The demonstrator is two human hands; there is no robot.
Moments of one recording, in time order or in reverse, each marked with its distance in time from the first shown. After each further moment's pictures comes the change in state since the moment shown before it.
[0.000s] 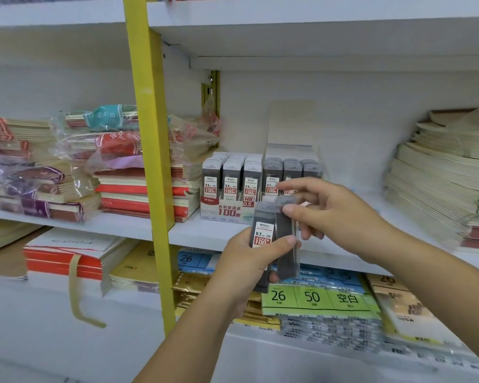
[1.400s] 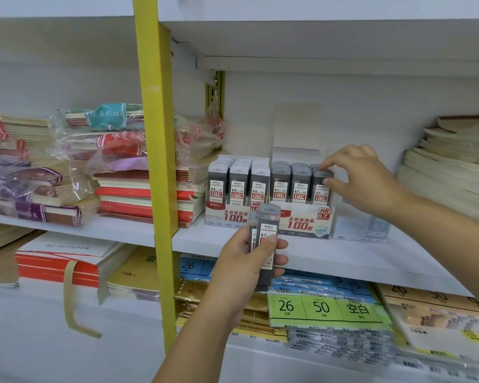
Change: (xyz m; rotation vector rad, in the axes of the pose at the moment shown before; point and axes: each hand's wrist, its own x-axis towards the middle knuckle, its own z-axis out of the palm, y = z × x) left_hand 0.011 -0.011 -0.020 -0.047 0.067 0.042; right_hand 0.070 0.045 -0.063 -0.933 0.227 -0.074
